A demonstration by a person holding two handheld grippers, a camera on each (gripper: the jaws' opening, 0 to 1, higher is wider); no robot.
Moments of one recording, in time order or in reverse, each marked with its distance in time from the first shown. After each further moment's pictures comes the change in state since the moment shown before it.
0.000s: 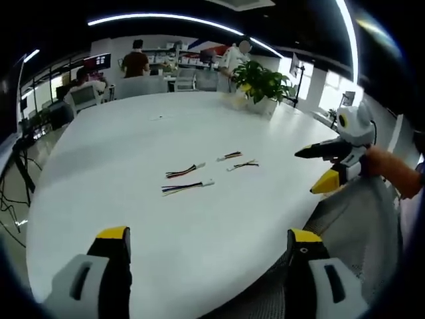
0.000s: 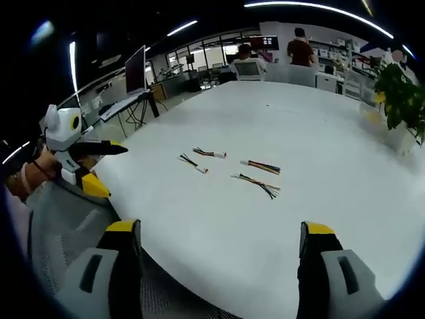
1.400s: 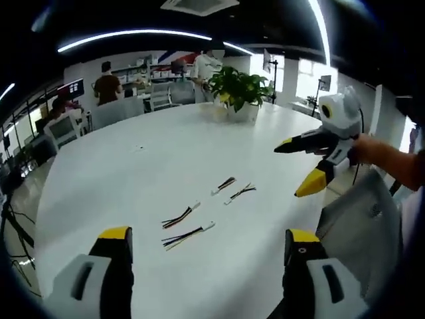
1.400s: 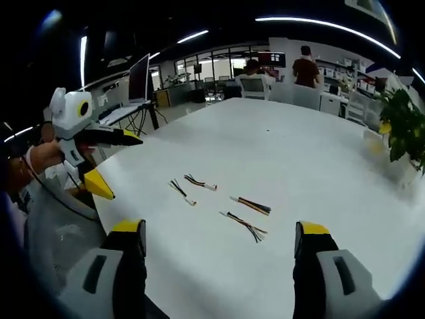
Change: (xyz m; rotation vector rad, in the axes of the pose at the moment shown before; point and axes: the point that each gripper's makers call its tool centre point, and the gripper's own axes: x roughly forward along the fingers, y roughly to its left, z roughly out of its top) left arm 0.032 0.000 0.072 0.178 -0.075 -0.097; right arm 0.014 -0.015 0.057 -0.091 -0.091 -0.002
